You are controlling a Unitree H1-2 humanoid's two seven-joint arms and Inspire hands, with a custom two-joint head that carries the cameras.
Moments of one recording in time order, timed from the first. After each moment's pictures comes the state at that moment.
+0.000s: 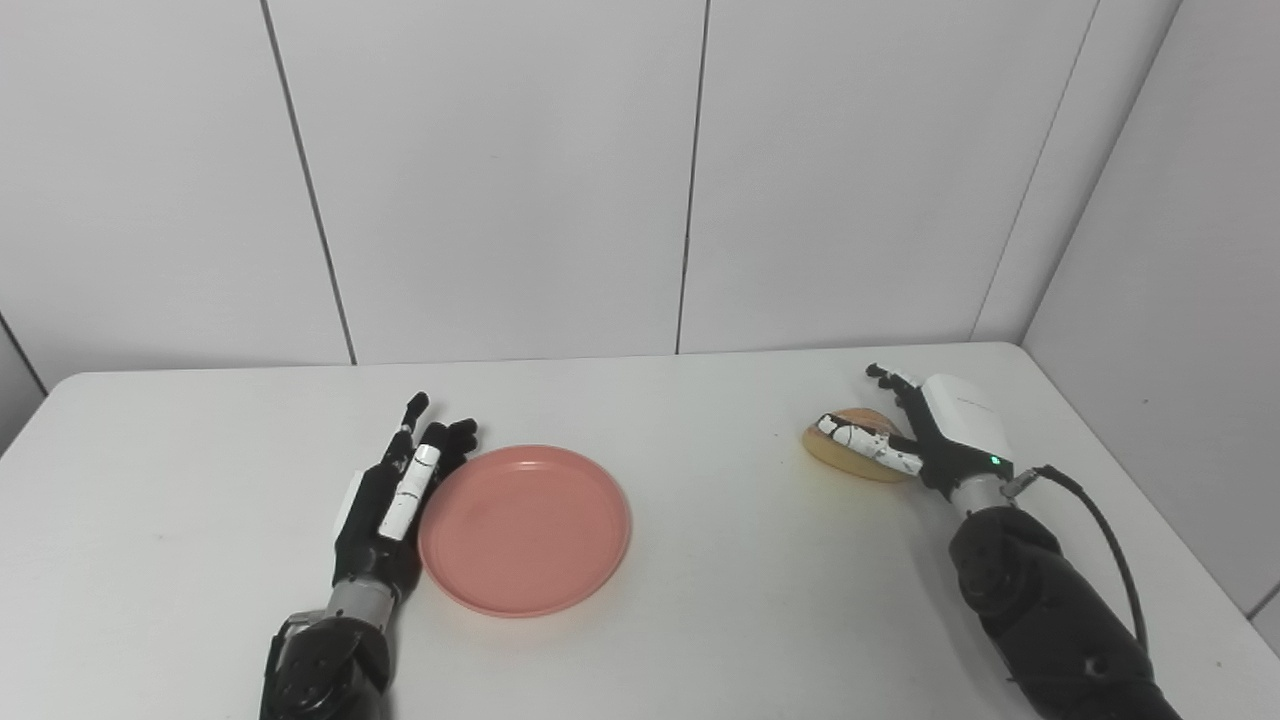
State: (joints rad) left arm -0.52 0.05 0.09 0.54 -0.18 -0.08 -0.14; right arm -0.58 -0.43 0.15 0.58 -0.66 0.08 -0.21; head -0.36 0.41
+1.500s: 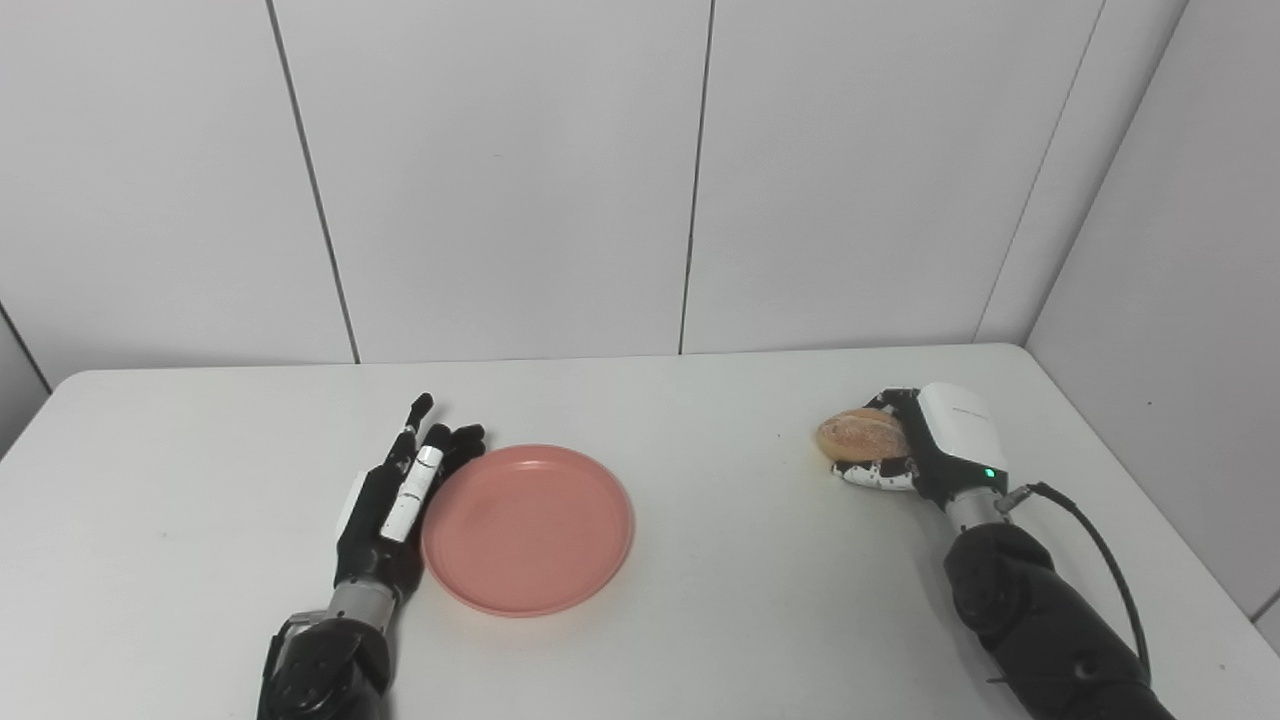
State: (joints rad) left arm -0.52 0.05 0.07 0.53 -0.17 -0.08 -0.15; right arm -0.60 -0.44 0.19 0.72 -0.63 -0.03 -0.38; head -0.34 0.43
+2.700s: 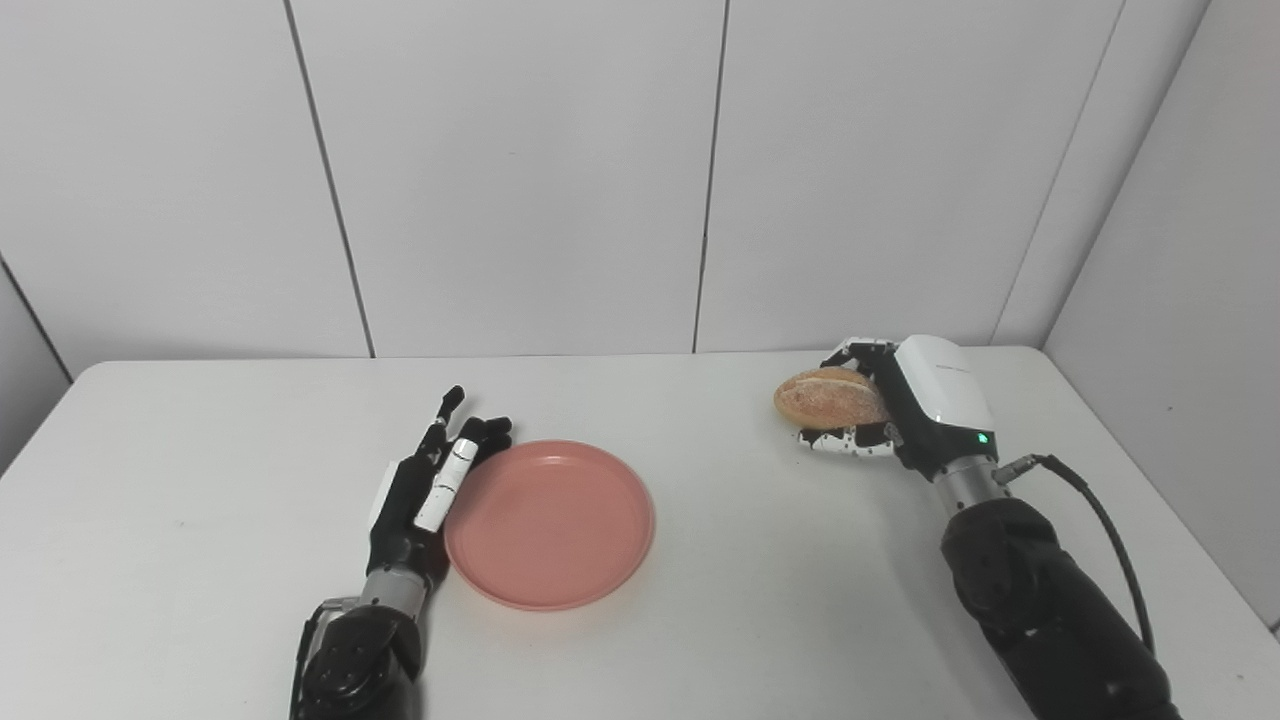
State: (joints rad) left arm -0.53 0.02 0.05 0.57 -0.13 -0.10 -0.11; right arm -0.53 -0.43 0.18 0.26 -0.66 -0.01 -0.21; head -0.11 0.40
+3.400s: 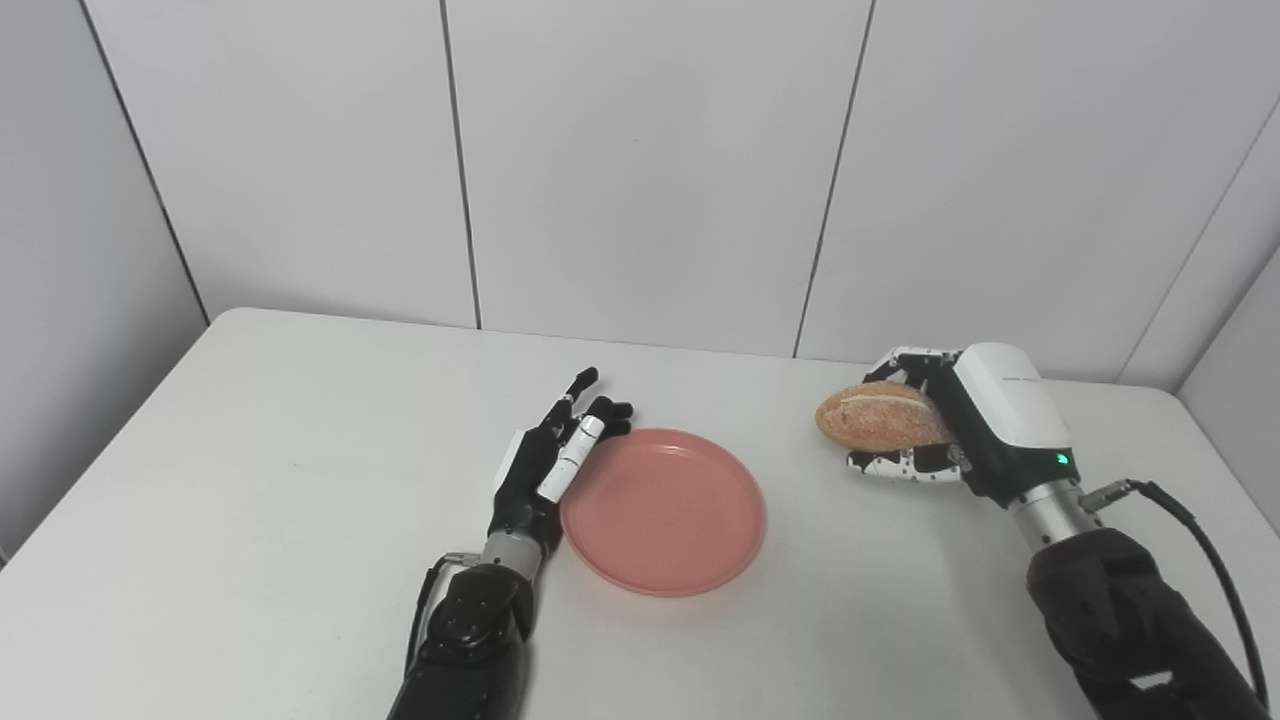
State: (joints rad) left arm -0.56 -0.02 0.03 0.61 -0.09 -0.14 -0.06; right arm -0.53 -0.43 0.22 0.12 -0.67 -0.08 -0.05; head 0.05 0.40
